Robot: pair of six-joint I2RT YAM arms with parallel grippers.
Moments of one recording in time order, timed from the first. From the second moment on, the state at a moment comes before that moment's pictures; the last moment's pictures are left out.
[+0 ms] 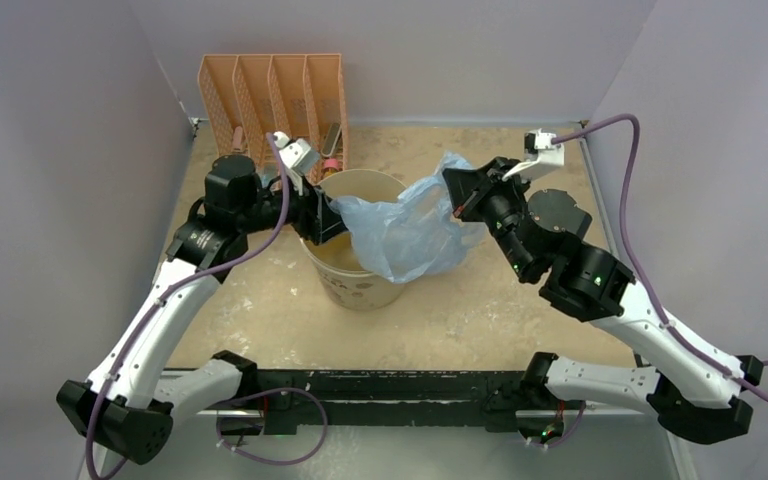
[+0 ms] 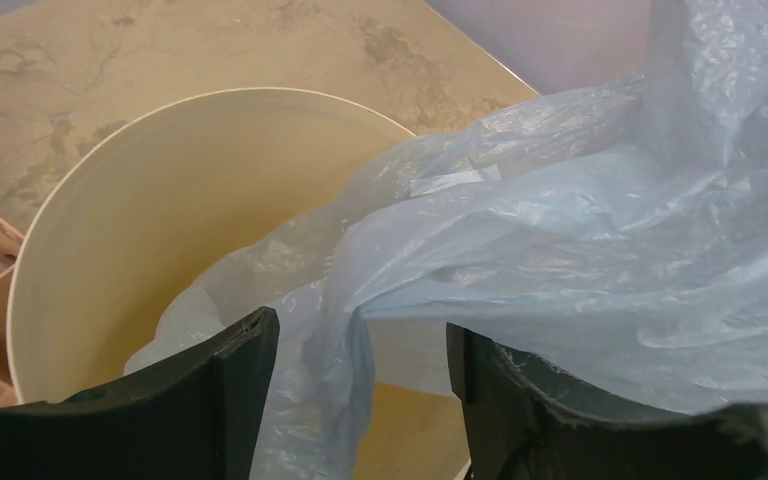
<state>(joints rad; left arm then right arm) -0.38 1.06 1.14 -0.41 0.66 -0.13 0.98 0.98 1.33 -0.36 0.60 0.54</state>
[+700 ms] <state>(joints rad) -0.38 0.65 0.95 -0.37 0.83 0.08 0.98 1.10 1.35 -0.33 0.55 0.53</state>
